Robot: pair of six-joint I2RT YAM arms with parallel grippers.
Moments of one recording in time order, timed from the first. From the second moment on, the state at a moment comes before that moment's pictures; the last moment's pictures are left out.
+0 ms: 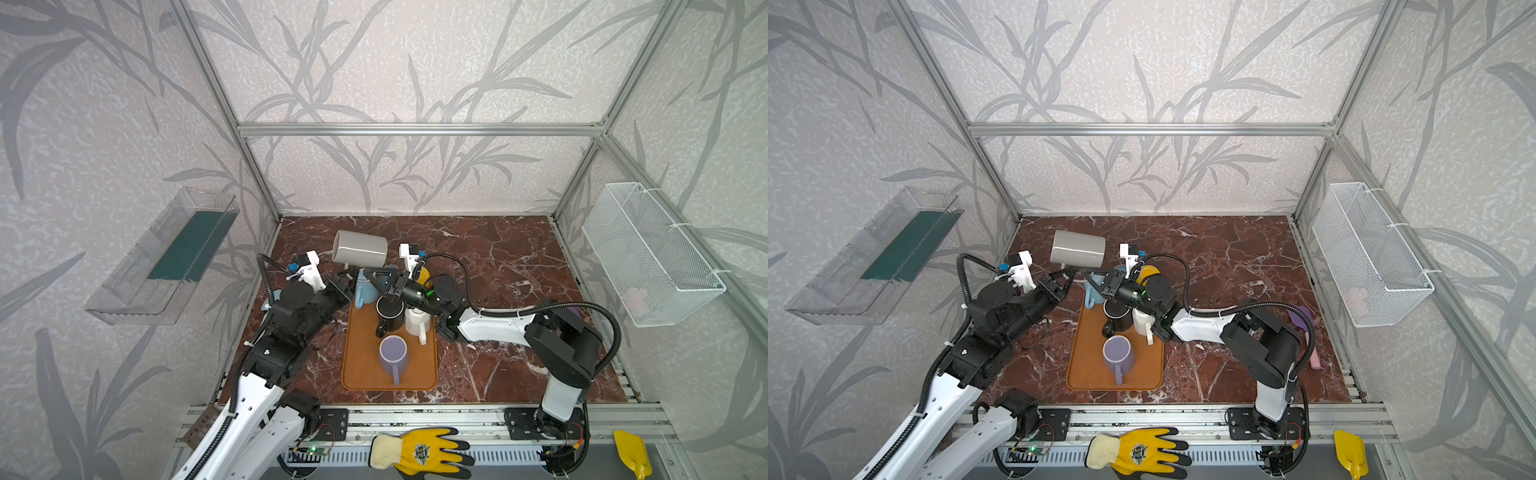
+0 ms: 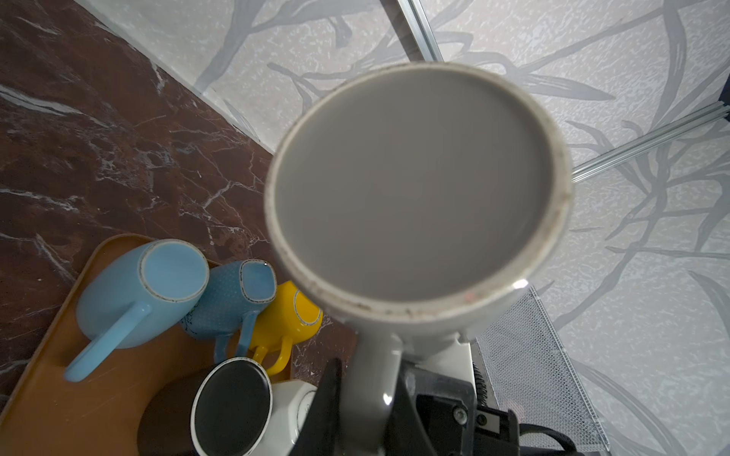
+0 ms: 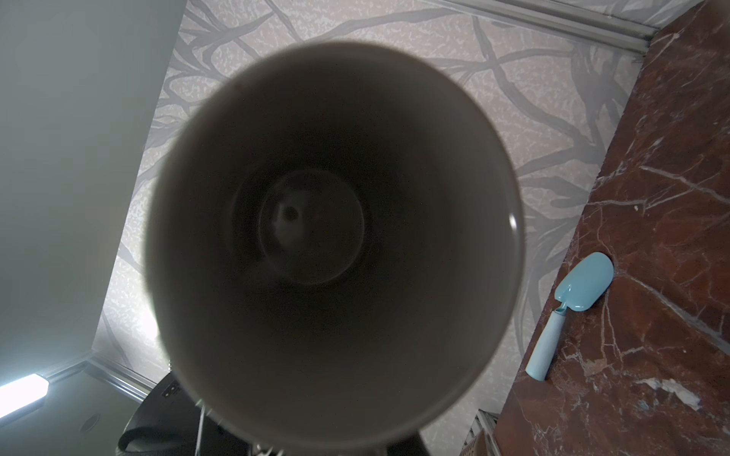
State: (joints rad) left arm -0.39 0.67 0.73 -0.25 0.07 -0.95; right arm 0.94 1.81 0.99 1.14 -0.29 1.36
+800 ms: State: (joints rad) left arm -0.39 0.73 0.73 -0.19 0.15 -0.97; right arm 0.92 1.73 0.98 0.97 -0.32 1.25
